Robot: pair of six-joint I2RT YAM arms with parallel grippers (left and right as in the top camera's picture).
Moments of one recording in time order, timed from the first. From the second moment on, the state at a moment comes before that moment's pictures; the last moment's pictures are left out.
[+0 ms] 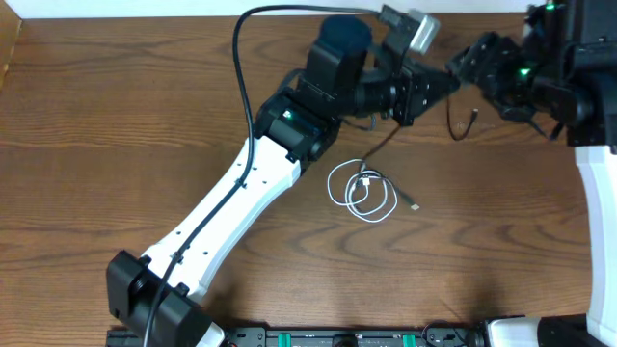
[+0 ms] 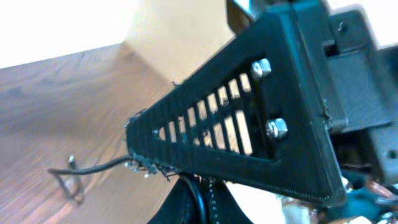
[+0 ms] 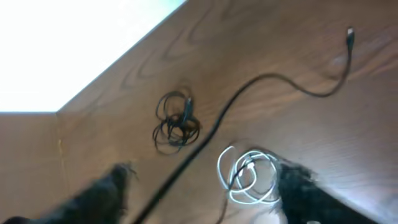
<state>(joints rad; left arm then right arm) -0.64 1.70 1.62 -0.11 0.71 -0.49 0.12 1.54 1.95 -1.27 -0.22 0.72</state>
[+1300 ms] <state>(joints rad) -0.08 1.69 1.75 0.24 0.49 -0.88 0.03 1.56 1.93 -1.43 -0.19 0.56</state>
